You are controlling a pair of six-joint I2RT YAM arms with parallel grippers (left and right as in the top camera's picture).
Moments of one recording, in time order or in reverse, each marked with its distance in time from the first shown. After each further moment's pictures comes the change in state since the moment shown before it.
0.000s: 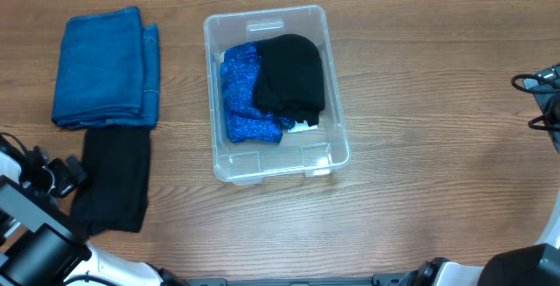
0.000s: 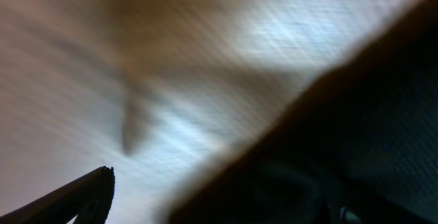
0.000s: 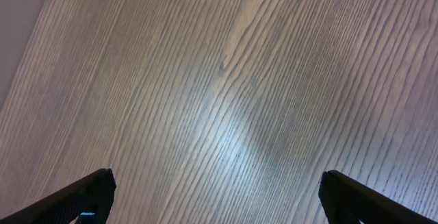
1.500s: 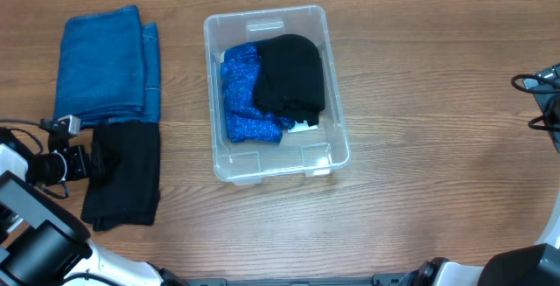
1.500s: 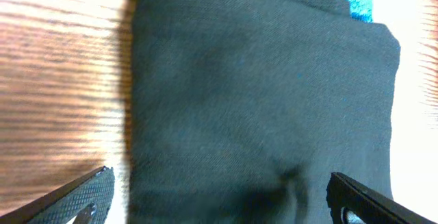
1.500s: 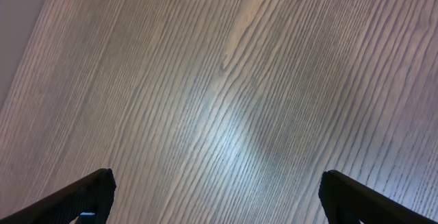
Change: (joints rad) left arm -0.024 0.009 -0.010 0.014 0.487 0.548; right arm 0.000 0.000 0.000 0.000 0.000 0.000
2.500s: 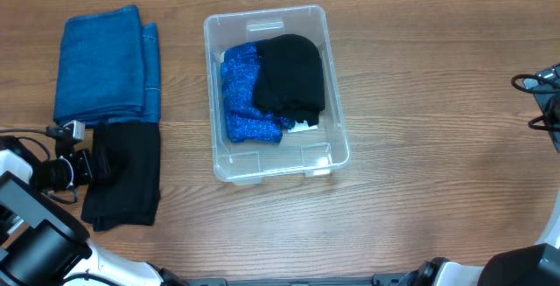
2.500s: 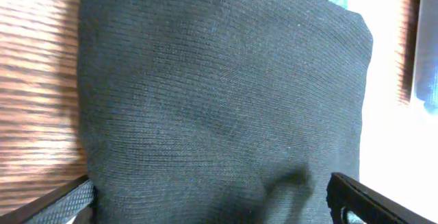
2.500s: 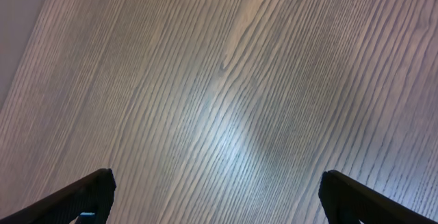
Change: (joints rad) left arm 0.005 0.000 -0.062 -0.003 0.081 -0.047; right arm 0.000 0.000 0.000 0.001 0.000 0.000
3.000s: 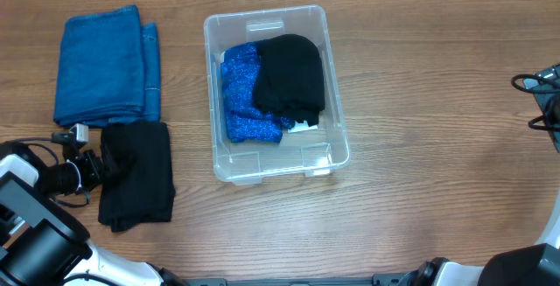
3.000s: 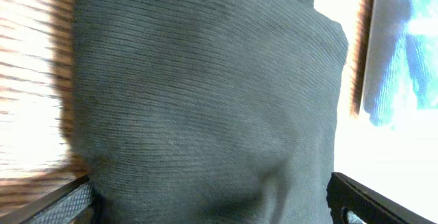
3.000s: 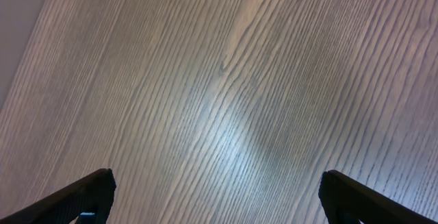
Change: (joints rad) left arm 0.000 -0.001 -0.058 0.022 0.101 -0.123; right arm 0.000 0.000 0.000 -0.001 0.000 0.000
